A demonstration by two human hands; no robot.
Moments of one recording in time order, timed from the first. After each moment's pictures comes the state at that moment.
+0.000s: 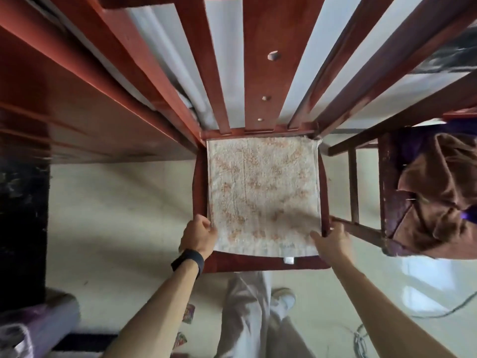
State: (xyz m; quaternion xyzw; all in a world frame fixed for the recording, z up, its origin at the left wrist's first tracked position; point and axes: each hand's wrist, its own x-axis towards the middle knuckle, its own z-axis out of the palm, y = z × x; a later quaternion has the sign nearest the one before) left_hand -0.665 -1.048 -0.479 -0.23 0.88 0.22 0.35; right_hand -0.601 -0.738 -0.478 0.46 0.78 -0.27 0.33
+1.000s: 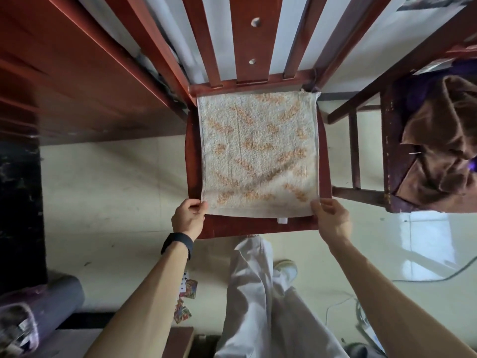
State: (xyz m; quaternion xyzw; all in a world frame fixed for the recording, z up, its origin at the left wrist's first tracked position) left_hand -0.607 -1.072 -0.506 -0.33 0.82 0.39 0.27; right_hand -0.538 -0.756 -0.492 0.50 0.73 -0.44 0.15
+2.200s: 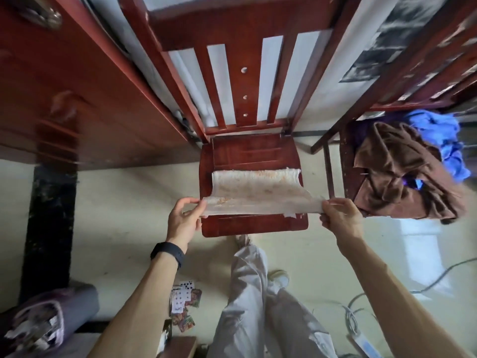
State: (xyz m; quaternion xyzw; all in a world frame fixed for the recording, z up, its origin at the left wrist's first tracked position) left_hand -0.604 -1.062 -0.301 -0.34 0.71 0.58 0.21; right_hand -0.534 -0.717 -0.319 0.51 0.64 -0.58 0.07
